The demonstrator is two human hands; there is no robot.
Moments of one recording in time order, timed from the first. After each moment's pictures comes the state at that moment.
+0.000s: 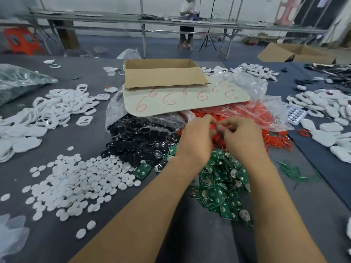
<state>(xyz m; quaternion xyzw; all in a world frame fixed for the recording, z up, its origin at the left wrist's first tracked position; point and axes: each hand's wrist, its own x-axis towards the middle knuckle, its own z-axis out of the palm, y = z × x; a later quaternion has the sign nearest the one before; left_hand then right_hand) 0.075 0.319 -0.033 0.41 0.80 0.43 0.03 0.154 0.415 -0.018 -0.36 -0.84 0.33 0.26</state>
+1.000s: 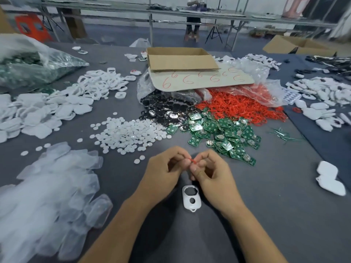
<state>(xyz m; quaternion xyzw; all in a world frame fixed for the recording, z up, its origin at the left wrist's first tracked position) 0.154 0.085 -0.080 0.38 0.72 0.56 0.12 0.264 0.203 -0.071 -0.21 -0.75 0.58 0.22</state>
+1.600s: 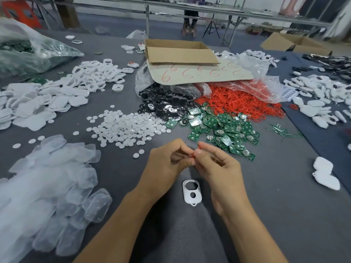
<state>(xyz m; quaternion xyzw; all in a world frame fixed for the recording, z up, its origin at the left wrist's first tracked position) 0.151 0.090 -0.087 0.40 0.64 0.63 0.16 0.258 0.186 -0.058 -0.30 -0.52 0.74 0.30</state>
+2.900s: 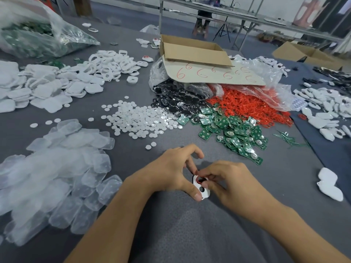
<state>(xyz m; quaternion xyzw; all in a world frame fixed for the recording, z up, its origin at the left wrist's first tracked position) 0.138 0.066 -0.079 0.47 0.74 0.38 0.29 0.290 0.210 -0.036 -0.04 -0.97 0.23 0.05</state>
